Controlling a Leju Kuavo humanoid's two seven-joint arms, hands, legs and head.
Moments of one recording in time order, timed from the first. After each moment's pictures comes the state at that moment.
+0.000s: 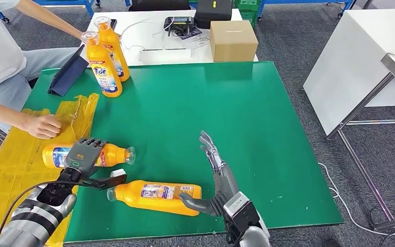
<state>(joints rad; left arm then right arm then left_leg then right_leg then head) -0.39 0.29 -0.42 -0.92 -1.44 0.26 -0.01 0.02 0.06 0.52 -1.62 0.17 -0.04 -0.41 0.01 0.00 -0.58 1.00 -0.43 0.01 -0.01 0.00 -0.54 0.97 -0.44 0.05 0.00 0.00</state>
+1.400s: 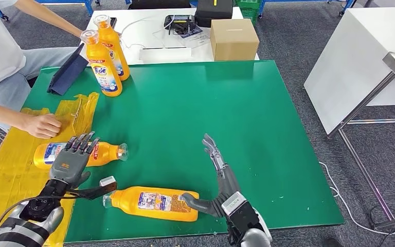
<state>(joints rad) -0.22 0.34 -0.33 -1.15 -1.35 0.41 -0.03 0.04 0.06 0.49 -1.61 0.22 -0.05 -0.39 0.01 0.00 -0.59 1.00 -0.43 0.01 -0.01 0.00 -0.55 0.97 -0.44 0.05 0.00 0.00</state>
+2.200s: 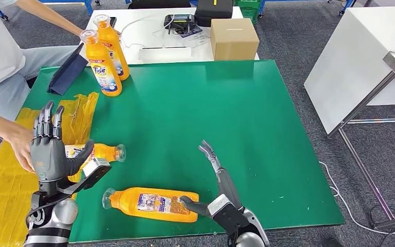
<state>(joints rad) -0.11 -0.04 0.07 -1.49 -1.10 0.70 -0.41 0.04 0.05 0.51 -1.55 0.34 -0.14 -0.34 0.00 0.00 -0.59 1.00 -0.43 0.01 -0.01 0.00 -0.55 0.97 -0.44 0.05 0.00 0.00</state>
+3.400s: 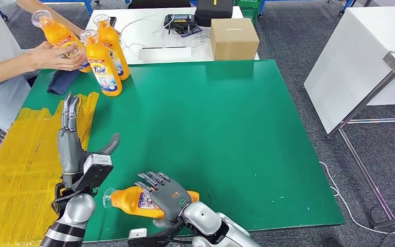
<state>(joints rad) -0.15 -0.05 -0.17 -1.52 -0.68 0.63 -0.43 -0.32 0.12 0.98 -1.07 1.01 -0.13 0.05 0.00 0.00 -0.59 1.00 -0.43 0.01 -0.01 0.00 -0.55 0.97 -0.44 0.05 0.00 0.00</state>
